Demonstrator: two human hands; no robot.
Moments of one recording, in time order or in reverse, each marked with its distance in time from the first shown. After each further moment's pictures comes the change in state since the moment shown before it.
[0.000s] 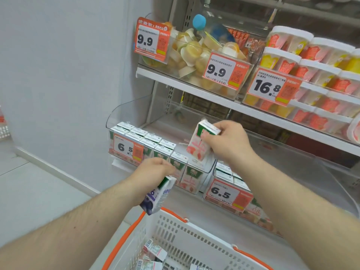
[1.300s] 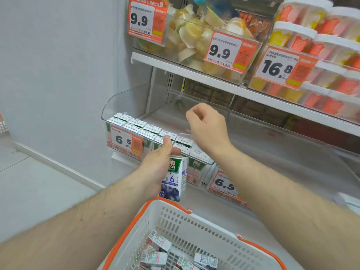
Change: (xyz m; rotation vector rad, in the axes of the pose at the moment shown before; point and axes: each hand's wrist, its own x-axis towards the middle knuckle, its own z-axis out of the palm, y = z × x) left_hand 0.004 0.013 0.027 -0.354 0.107 -0.151; right_hand 0.012 -0.002 0.047 0.047 0.021 -0.251
